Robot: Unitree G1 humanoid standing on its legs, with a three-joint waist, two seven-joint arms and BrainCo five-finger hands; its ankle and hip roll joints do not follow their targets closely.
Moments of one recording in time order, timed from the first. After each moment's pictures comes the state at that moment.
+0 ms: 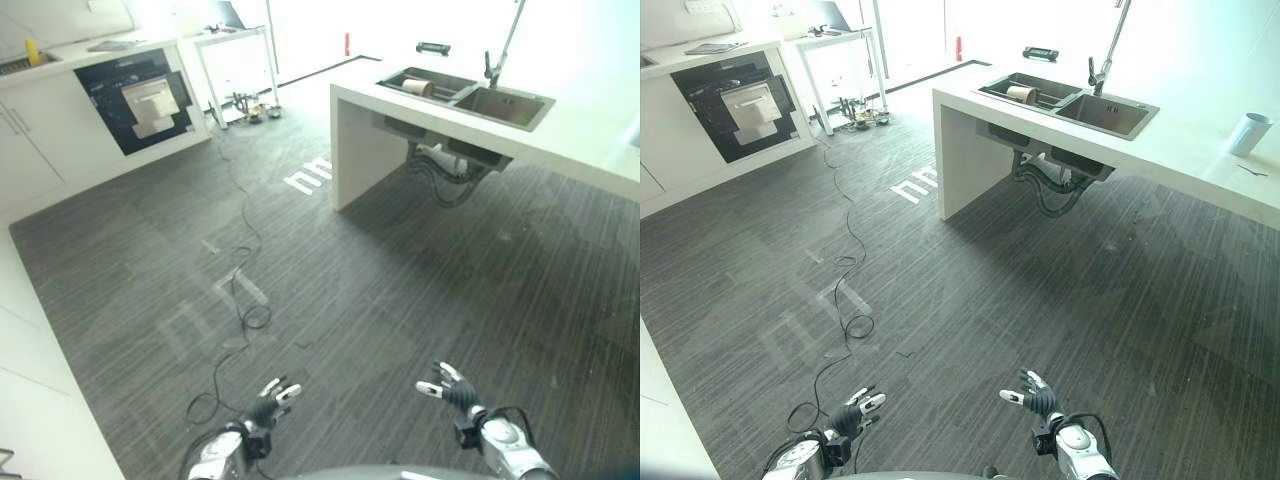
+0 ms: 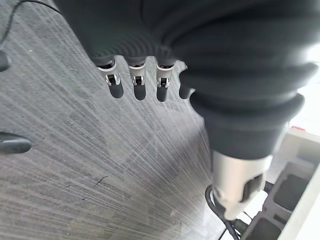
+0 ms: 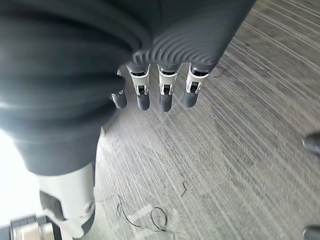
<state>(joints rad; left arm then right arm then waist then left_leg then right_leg) 0.01 0.25 -0.24 0.98 -0.54 -0.15 -0.32 -0.03 -0.29 0.31 0.93 0.25 -0.23 0.11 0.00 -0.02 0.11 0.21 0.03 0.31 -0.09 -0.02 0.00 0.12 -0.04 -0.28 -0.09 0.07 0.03</state>
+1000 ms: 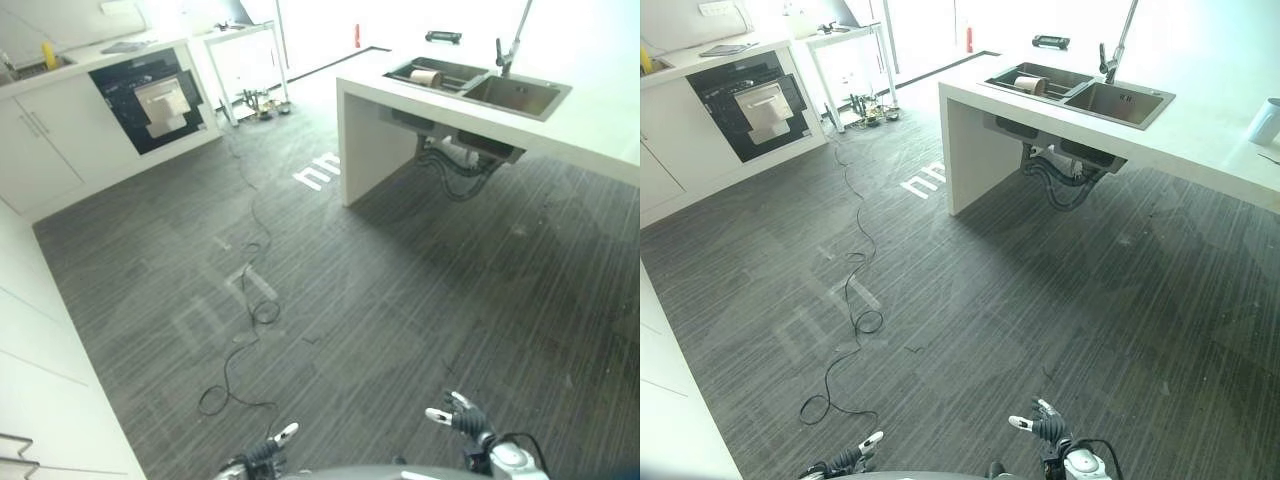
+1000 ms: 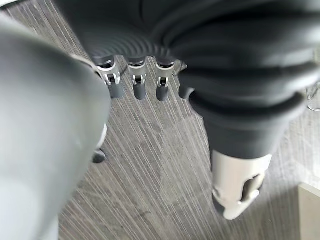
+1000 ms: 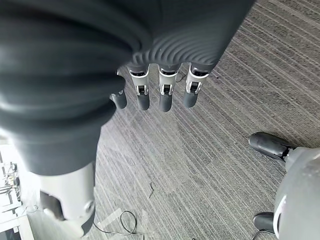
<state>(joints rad) 0.00 0.17 -0.16 1.18 -0.62 0.11 -0.19 0.00 -0.28 0.30 1.05 0.30 -0.21 0.11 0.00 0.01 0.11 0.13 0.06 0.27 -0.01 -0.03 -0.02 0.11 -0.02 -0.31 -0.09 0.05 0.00</state>
